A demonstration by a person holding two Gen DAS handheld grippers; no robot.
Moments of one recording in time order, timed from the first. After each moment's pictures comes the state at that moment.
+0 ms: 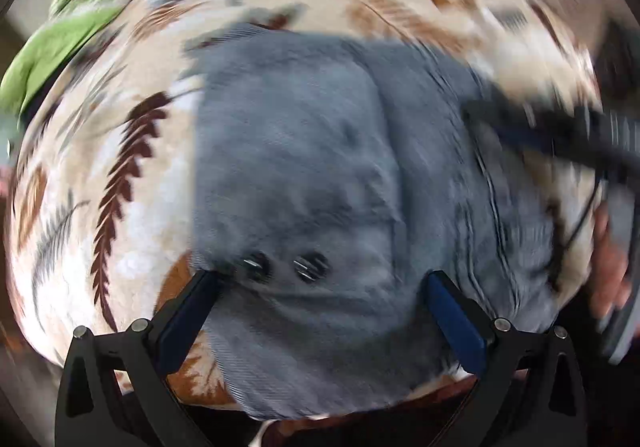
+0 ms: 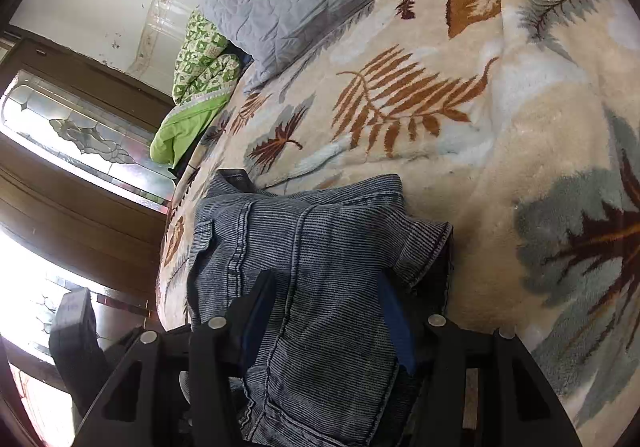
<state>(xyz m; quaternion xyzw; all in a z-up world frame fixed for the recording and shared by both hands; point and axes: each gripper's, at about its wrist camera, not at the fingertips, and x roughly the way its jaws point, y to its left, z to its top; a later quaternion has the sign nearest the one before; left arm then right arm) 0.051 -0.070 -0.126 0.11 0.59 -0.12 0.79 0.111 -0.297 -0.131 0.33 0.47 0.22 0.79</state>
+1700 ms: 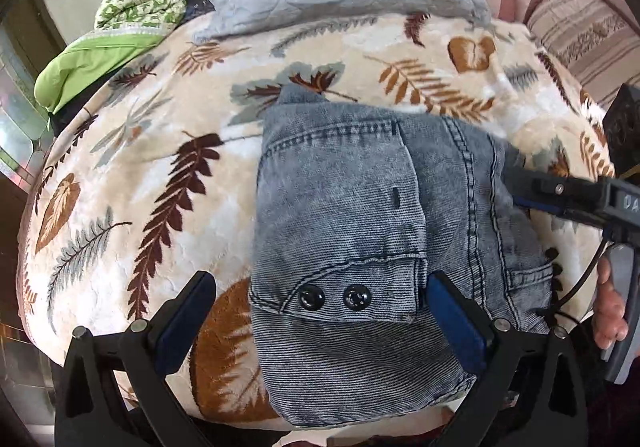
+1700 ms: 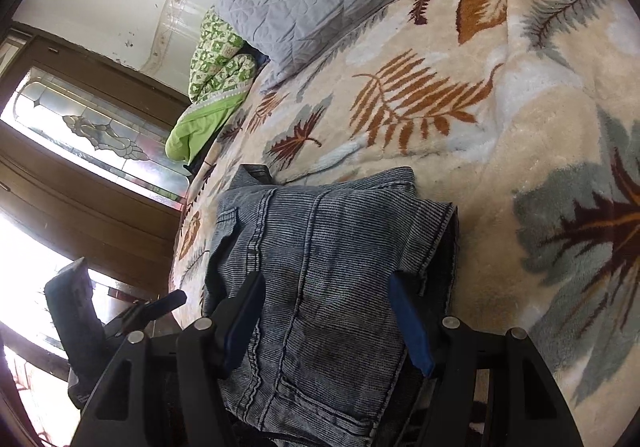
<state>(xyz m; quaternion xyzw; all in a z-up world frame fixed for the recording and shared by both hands) 0.028 -0.067 -0.107 0.11 0.51 -0.10 0.85 0.098 -0.301 -0.119 0.33 0.46 0.24 0.79</state>
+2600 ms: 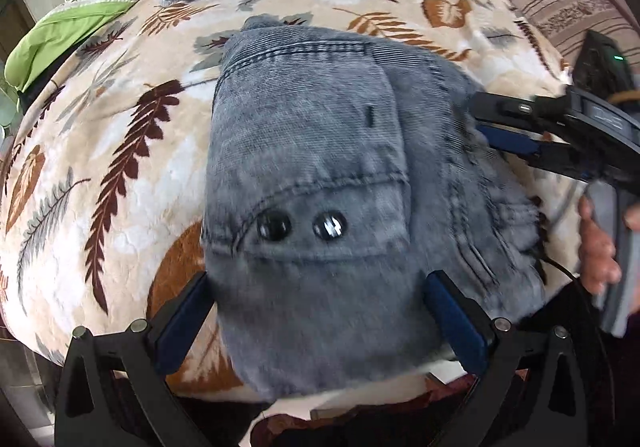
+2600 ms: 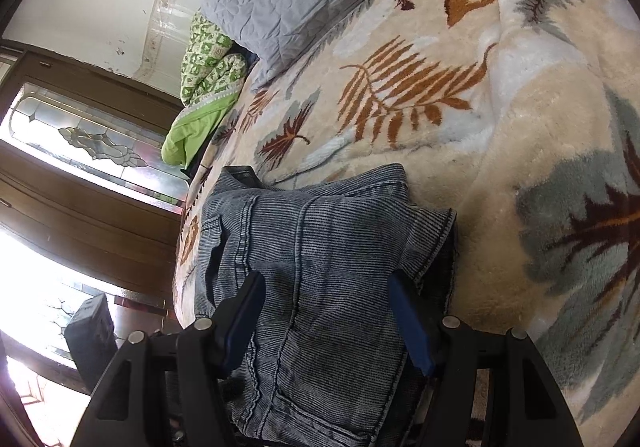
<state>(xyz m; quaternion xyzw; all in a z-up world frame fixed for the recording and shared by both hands) 0.004 -0.057 -0.131 0.10 0.56 -0.15 0.81 0.110 -0.302 -0.135 0.35 0.47 0.24 0.77</state>
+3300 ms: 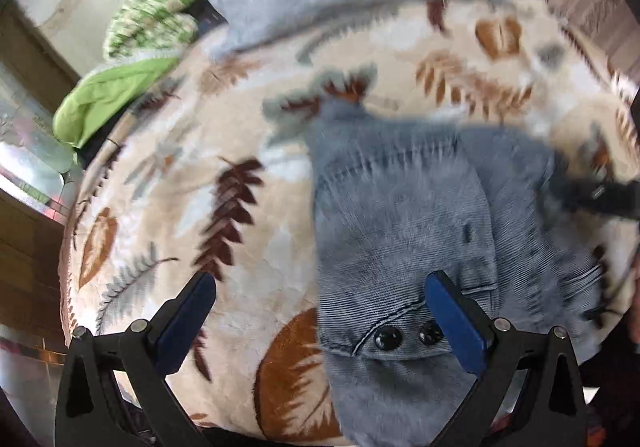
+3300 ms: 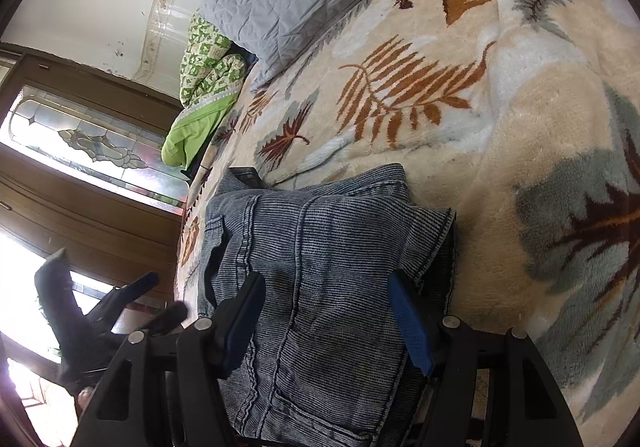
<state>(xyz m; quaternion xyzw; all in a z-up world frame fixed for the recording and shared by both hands) 0.061 -0.060 -0.108 0.21 0.51 -0.06 0.83 0.110 -0.303 -0.134 0.36 0.47 0.24 0.77</state>
